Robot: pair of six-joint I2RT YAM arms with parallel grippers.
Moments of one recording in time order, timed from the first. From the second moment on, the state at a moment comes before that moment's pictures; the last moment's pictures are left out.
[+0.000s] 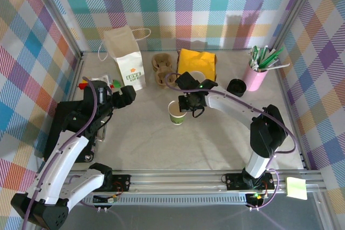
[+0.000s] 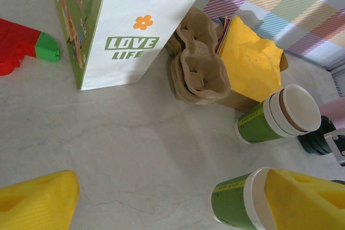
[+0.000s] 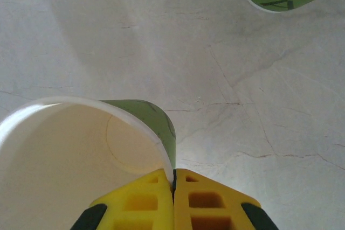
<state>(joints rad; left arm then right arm) -0.33 0.90 1.00 -0.65 -0.05 -0.56 0.76 1.72 1.40 -0.86 0.08 0.57</state>
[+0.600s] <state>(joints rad) -0.33 0.92 1.00 -0.65 -0.05 -0.56 0.76 1.74 1.38 -0.87 0.10 0.59</state>
